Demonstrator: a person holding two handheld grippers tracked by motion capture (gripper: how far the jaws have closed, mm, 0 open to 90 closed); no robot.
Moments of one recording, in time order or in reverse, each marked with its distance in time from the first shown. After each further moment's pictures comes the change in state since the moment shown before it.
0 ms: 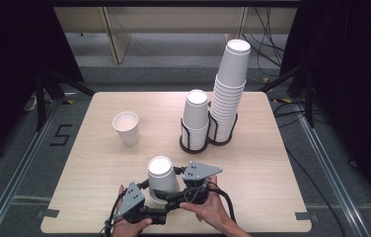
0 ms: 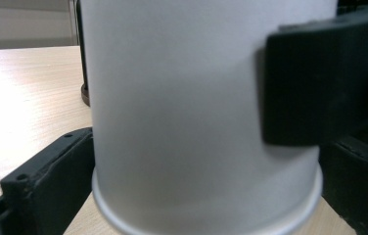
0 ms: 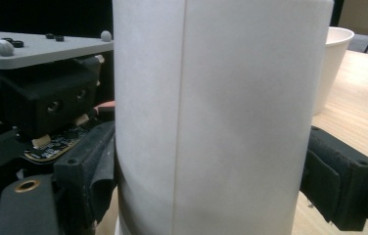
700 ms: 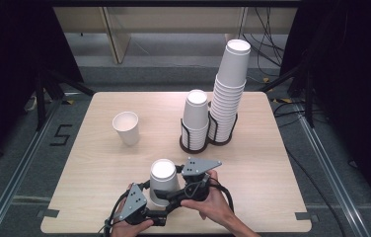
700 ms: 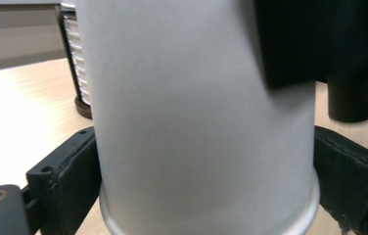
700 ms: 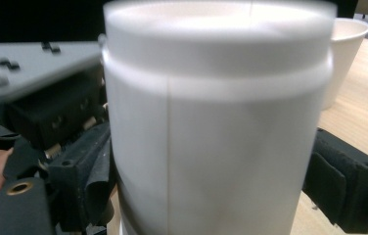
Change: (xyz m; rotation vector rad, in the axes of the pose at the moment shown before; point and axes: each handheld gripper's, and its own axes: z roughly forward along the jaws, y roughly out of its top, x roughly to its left) left arm -0.005 0.002 -0.001 0.019 -0.033 0.121; right arm 0.000 0.020 -0.006 0.087 0.038 0.020
